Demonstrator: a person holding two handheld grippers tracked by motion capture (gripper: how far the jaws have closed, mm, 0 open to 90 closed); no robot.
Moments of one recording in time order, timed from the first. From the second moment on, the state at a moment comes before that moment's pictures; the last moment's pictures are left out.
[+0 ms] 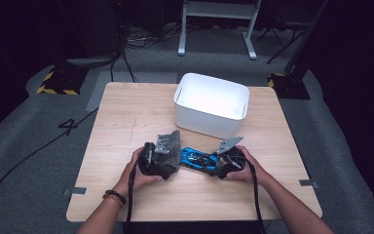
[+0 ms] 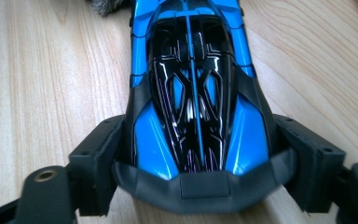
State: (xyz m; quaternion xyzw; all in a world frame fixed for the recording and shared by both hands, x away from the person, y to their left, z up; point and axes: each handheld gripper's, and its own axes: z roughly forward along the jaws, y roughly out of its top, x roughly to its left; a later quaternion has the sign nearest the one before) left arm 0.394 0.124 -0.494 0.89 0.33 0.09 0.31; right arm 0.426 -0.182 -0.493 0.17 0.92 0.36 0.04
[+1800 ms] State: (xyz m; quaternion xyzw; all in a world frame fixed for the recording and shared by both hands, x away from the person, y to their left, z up) left arm 0.371 0.103 -0.456 0.92 0.20 0.07 0.34; right arm 0.413 -0.233 -0.475 0.14 0.93 0.34 0.03
